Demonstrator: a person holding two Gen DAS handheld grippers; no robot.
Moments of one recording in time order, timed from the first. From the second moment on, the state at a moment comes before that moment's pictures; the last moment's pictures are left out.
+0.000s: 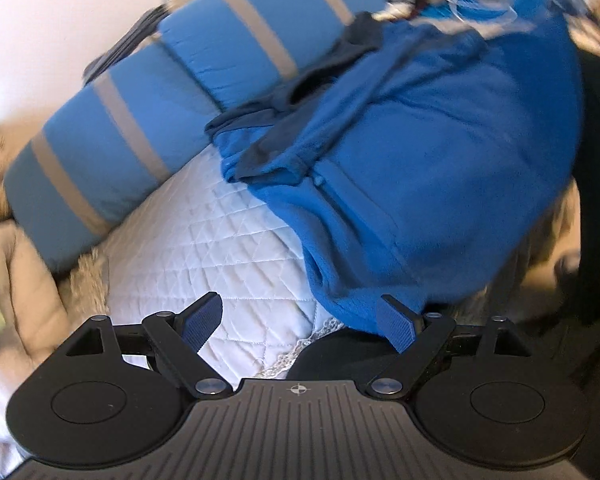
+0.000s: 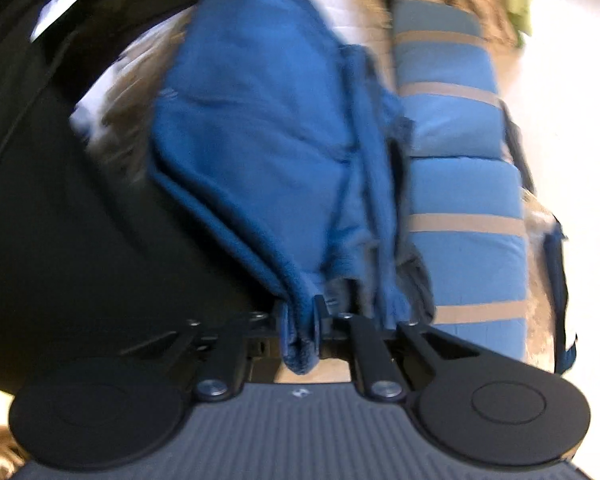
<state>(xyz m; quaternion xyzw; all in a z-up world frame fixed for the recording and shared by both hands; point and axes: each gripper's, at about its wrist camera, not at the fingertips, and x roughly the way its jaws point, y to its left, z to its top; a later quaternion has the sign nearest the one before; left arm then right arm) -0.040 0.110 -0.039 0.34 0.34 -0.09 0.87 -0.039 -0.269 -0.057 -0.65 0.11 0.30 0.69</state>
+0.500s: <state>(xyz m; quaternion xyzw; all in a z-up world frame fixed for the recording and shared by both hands) -0.066 0.058 -0.093 0.52 0.31 -0.15 0.78 0.043 -0.254 0.044 -0.56 0.09 0.24 0.79</state>
